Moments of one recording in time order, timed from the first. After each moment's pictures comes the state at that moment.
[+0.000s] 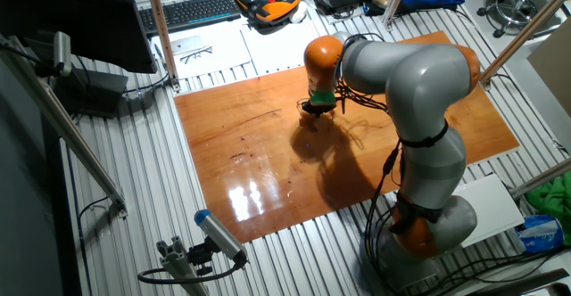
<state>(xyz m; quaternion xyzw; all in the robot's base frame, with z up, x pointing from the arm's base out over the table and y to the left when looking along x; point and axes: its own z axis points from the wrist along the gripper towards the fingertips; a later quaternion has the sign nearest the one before) 0.545 0.060 0.032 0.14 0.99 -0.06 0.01</state>
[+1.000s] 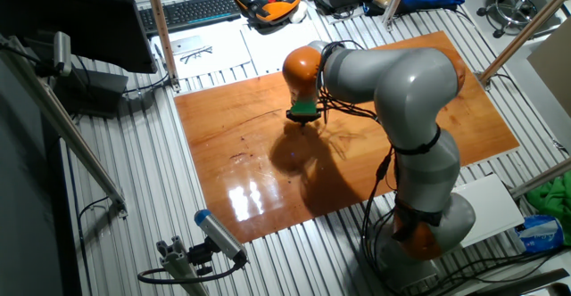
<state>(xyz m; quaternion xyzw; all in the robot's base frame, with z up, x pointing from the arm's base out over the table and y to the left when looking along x) 0.529 0.113 0.031 0.17 0.98 -0.07 0.02</state>
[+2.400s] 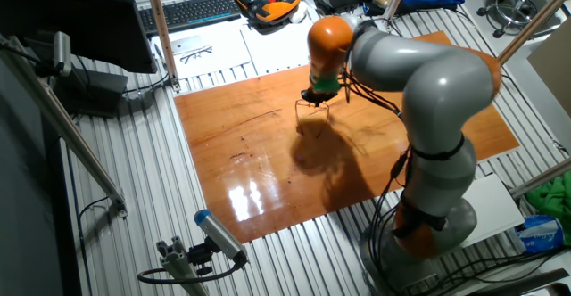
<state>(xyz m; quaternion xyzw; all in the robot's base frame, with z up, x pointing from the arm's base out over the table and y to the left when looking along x) 0.545 0.069 0.126 0.10 0.99 -0.04 0.03</state>
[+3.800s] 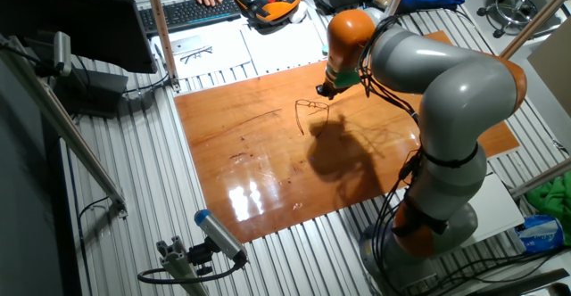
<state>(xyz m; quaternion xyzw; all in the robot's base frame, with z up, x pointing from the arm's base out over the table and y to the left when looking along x) 0.541 0.028 0.159 0.03 1.00 -0.04 0.05</state>
